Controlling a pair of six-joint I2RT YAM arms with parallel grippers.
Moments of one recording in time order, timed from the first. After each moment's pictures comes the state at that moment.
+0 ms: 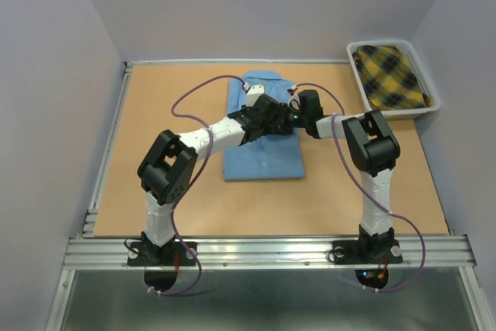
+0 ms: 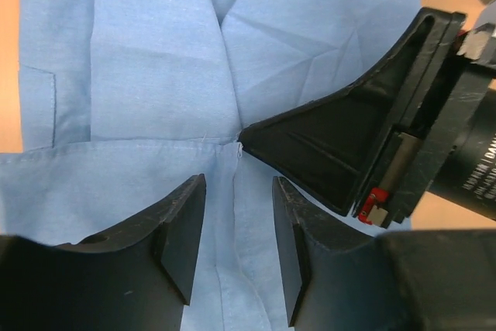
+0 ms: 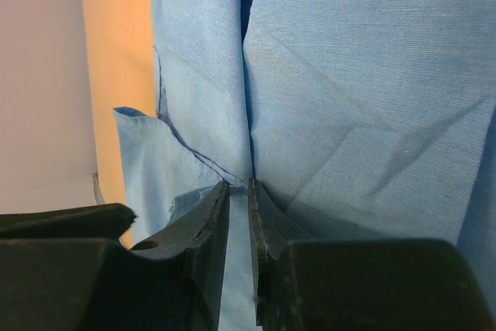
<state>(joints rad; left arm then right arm) -0.76 1.91 1.40 -0.30 -0.43 -0.68 0.35 2.15 1.24 0.31 -0.68 0.75</state>
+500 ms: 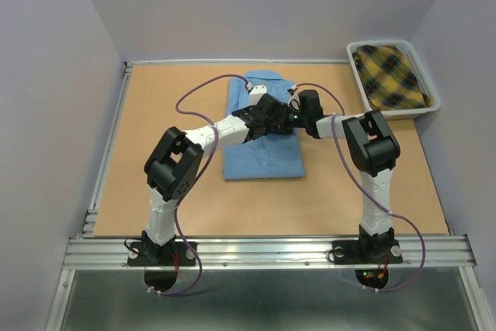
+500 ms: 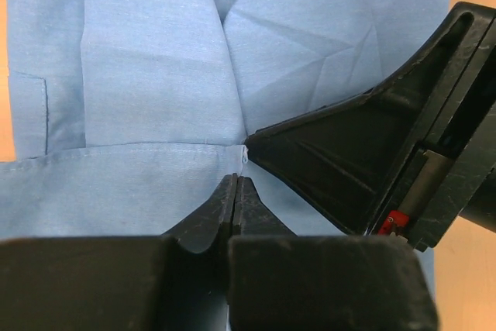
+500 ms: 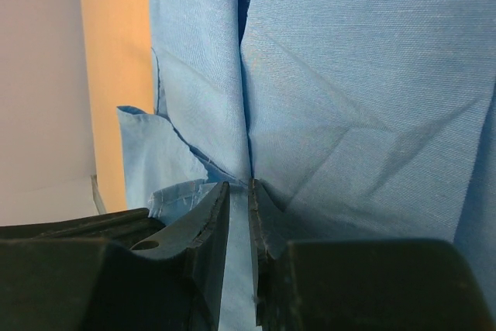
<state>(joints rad) -0.76 1.99 1.46 -0.34 -0.44 -0.66 0.35 2.15 1.24 0.31 -0.68 0.75</state>
